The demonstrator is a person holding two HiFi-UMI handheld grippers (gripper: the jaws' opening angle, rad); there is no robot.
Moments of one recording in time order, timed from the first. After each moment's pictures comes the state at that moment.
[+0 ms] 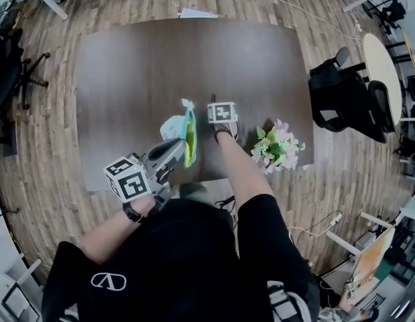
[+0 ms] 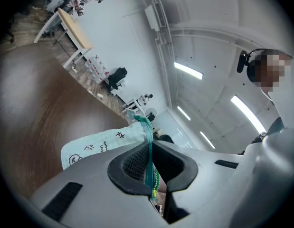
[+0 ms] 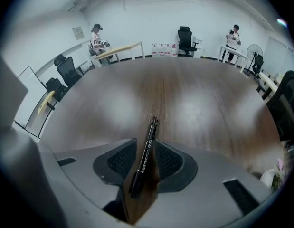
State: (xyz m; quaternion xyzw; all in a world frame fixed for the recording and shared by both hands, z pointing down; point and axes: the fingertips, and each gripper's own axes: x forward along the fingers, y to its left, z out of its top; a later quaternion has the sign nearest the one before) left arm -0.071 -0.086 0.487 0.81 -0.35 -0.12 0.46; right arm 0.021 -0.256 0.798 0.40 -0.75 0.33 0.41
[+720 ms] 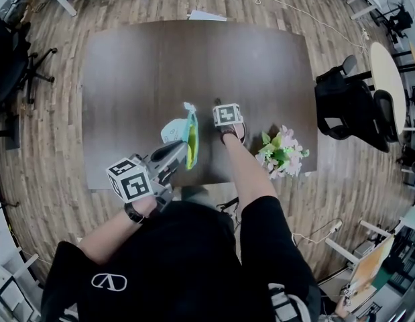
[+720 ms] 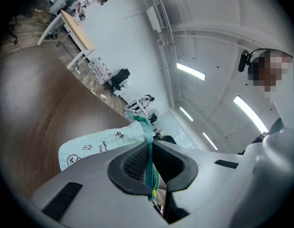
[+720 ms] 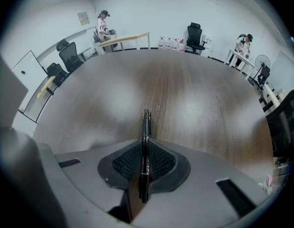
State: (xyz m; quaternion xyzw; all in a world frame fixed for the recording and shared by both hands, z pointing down) left arm -0.077 -0.085 0.494 0.80 -0.37 -0.12 0.46; right arm 0.010 -0.252 0.807 0.35 -0.77 0.32 0.44
